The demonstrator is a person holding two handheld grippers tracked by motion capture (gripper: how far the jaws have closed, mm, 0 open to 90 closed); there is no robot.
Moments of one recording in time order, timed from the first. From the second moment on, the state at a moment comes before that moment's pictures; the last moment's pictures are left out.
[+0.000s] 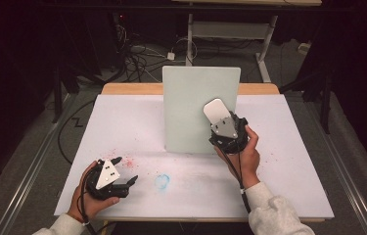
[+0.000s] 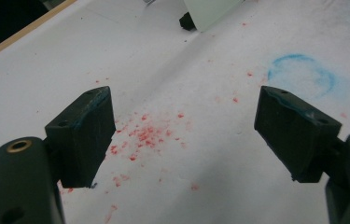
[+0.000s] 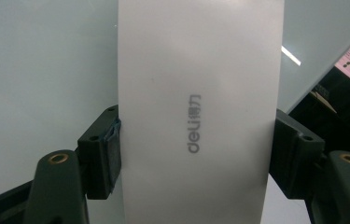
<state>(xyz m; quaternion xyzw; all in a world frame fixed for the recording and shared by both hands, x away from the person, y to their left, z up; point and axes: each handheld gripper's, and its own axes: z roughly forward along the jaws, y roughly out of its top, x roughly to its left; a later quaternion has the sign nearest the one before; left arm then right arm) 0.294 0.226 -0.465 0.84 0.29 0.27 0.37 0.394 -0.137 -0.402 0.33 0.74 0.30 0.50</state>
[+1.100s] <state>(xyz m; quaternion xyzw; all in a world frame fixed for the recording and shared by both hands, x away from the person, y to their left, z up) 0.292 0.226 -0.465 0.84 0.29 0.28 0.37 0.375 -0.138 -0.386 0.29 0.76 0.35 0.46</state>
